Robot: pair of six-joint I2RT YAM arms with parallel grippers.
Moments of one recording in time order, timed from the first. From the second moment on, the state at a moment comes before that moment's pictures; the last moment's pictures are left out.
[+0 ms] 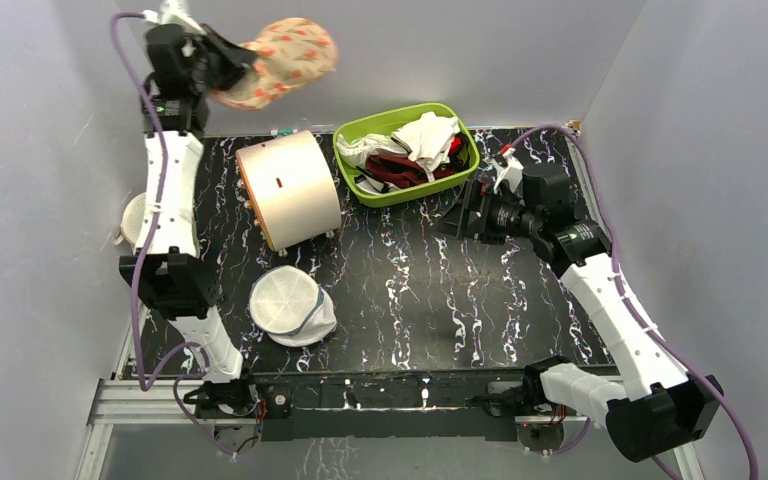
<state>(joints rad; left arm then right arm) 0.08 1.86 2.17 -0.44 0.28 -0.68 0.29 1.08 1.12 -0.59 -0.54 0.50</state>
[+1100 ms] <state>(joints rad) -0.68 1.34 1.02 -0.24 0.30 -0.62 0.29 0.64 0.72 -0.60 -0.46 0.61</state>
